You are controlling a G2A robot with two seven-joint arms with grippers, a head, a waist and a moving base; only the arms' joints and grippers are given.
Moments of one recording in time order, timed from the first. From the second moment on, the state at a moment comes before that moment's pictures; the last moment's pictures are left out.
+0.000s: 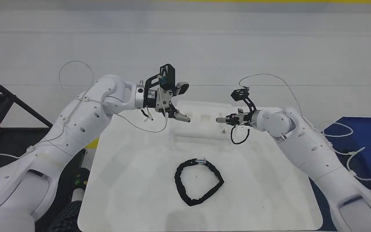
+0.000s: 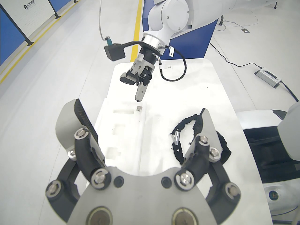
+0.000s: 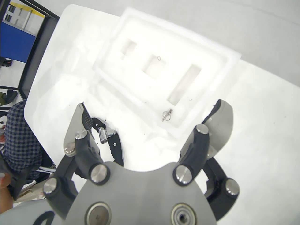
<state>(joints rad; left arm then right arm) 0.40 -0.88 -0.54 -1.27 0.61 -1.01 -0.17 -0.60 -1.12 0.66 -1.01 -0.28 -0.24 0.72</state>
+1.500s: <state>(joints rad) 0.40 -0.88 -0.54 -1.27 0.61 -1.01 -0.17 -0.40 -1.45 0.41 -0.48 -0.41 -0.20 0.89</state>
